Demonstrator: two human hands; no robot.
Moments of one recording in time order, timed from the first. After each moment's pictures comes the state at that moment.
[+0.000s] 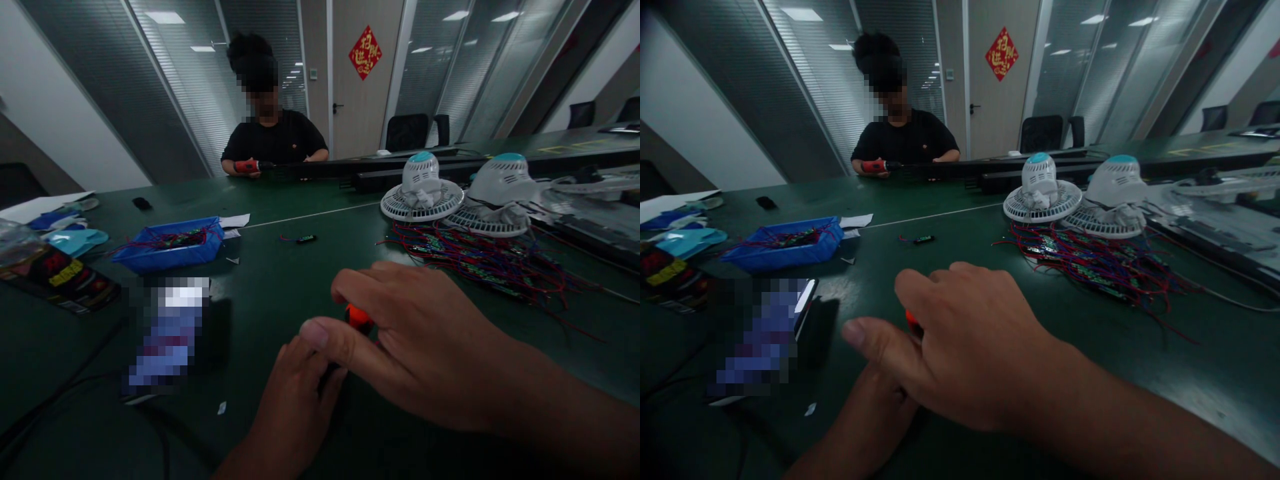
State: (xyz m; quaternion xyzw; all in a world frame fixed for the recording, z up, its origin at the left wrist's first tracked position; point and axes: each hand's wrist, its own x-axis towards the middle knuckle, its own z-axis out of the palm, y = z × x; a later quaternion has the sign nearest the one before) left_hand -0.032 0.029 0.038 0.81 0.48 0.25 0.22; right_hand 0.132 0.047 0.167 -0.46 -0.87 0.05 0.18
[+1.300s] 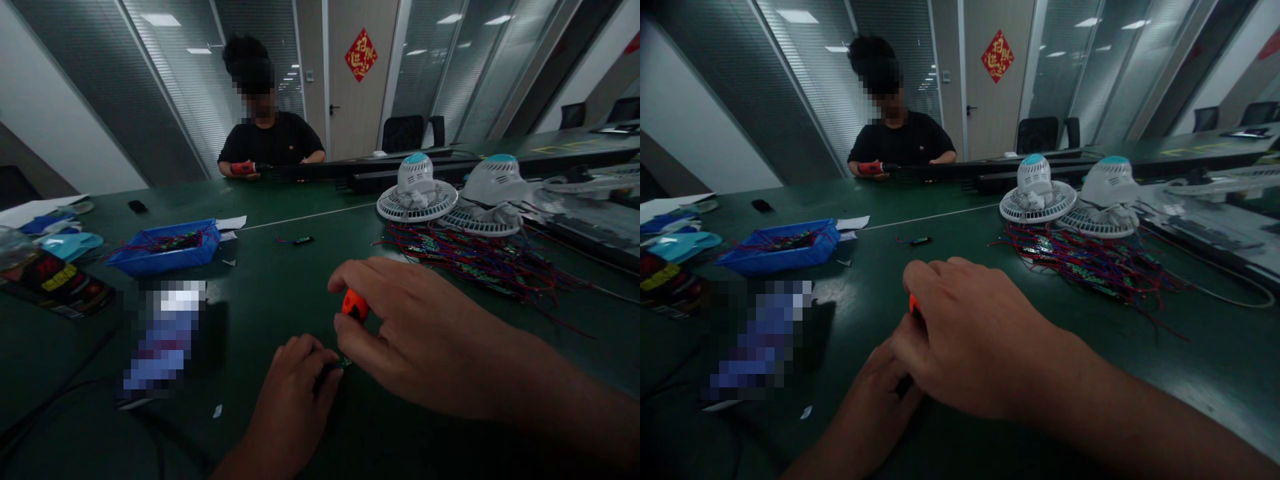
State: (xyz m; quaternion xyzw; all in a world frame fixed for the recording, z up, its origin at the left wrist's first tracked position) left_hand -0.031 0.031 0.041 0.82 0.48 0.24 0.19; right_hand 0.139 0.049 0.168 -0.46 -0.86 0.07 0.19
